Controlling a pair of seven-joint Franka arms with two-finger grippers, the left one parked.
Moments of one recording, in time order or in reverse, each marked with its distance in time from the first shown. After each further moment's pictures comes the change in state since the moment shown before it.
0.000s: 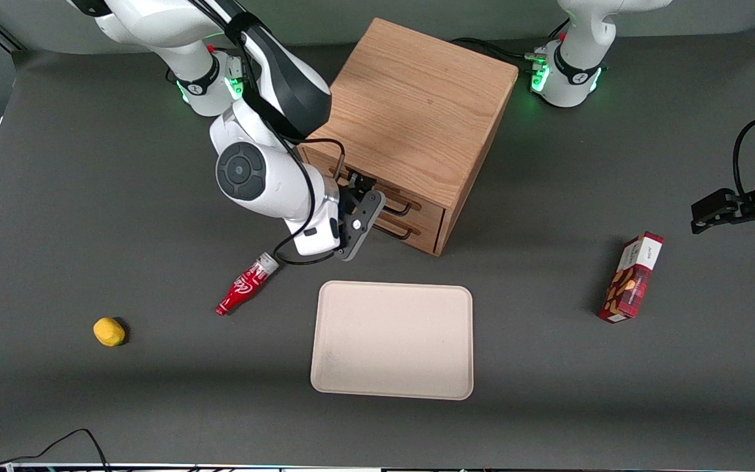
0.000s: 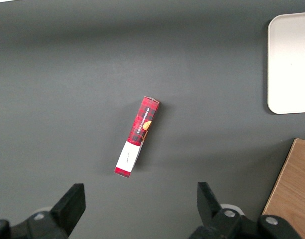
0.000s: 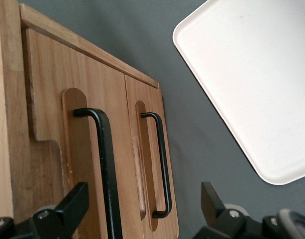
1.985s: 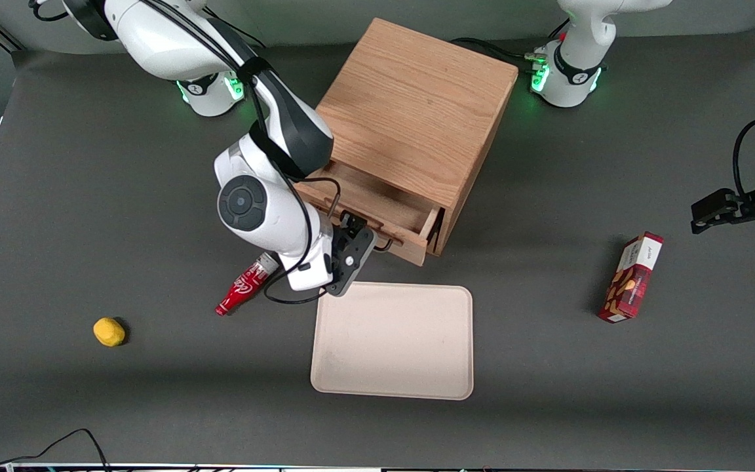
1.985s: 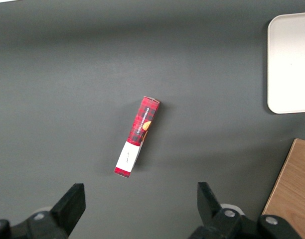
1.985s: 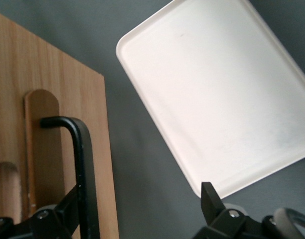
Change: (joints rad) arm -0.021 0.117 -0.043 0.104 -0.104 0.101 -0.055
